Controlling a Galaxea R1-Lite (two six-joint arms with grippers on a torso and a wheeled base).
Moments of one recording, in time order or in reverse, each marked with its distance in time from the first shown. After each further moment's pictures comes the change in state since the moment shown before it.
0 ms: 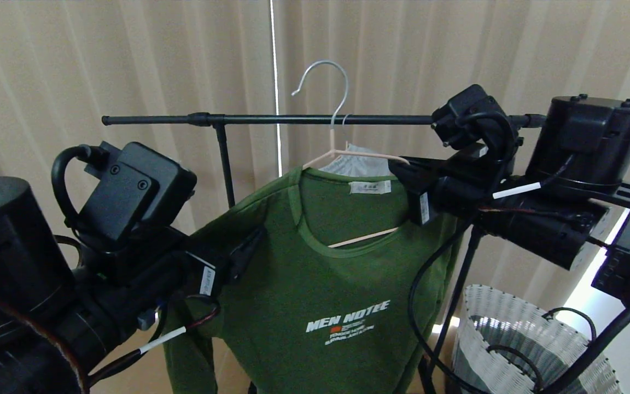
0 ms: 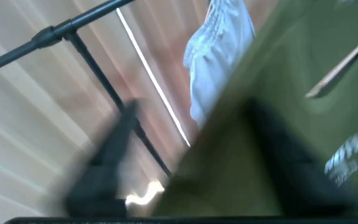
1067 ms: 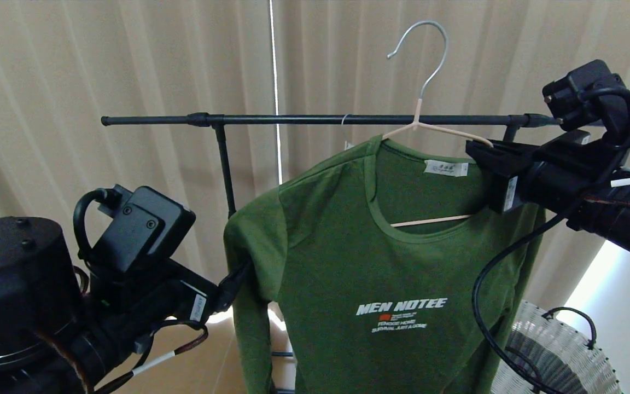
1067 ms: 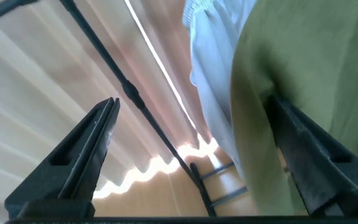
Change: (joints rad) left arm 0.059 0.012 0.103 -0.007 -0.023 -0.027; right arm -0.139 -0.191 0.126 -0.002 -0.018 0.008
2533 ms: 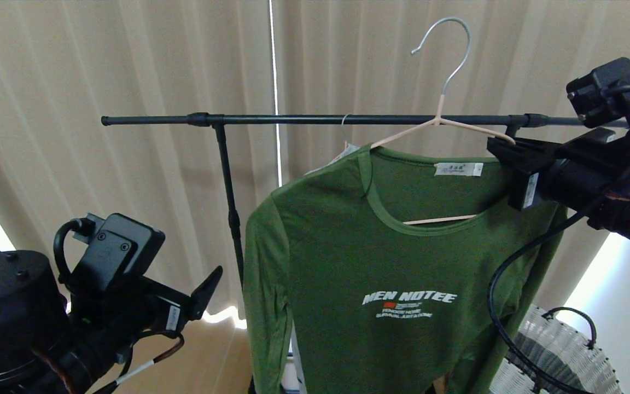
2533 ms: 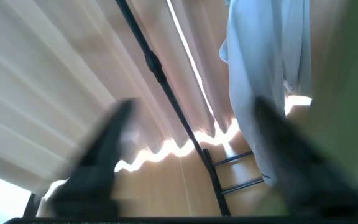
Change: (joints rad) left arm 0.123 0.012 0.167 -0.171 -0.002 -0.020; right arm -0.063 -0.037 0.022 0.013 -0.024 -0.004
